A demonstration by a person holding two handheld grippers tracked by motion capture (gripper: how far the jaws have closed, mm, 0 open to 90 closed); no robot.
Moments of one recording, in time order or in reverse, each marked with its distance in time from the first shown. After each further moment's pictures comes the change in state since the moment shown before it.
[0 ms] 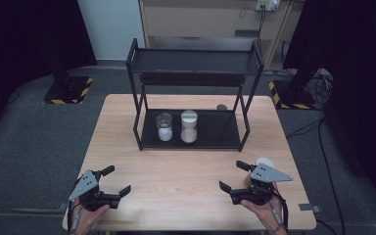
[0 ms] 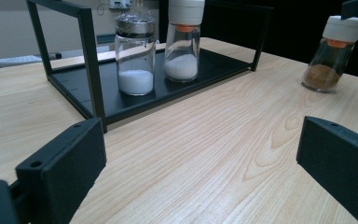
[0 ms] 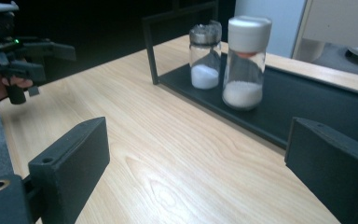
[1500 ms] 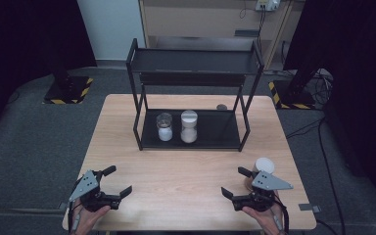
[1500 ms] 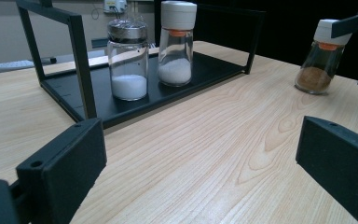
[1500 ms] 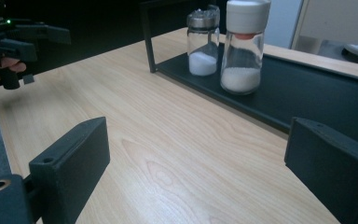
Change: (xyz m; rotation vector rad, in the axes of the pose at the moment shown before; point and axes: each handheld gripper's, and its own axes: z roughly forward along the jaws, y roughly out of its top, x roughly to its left) left arm -0.001 0.000 0.001 -0.011 -0.017 0.010; right arm 0.001 -0.023 -0.005 -0.008 -0.009 -0.007
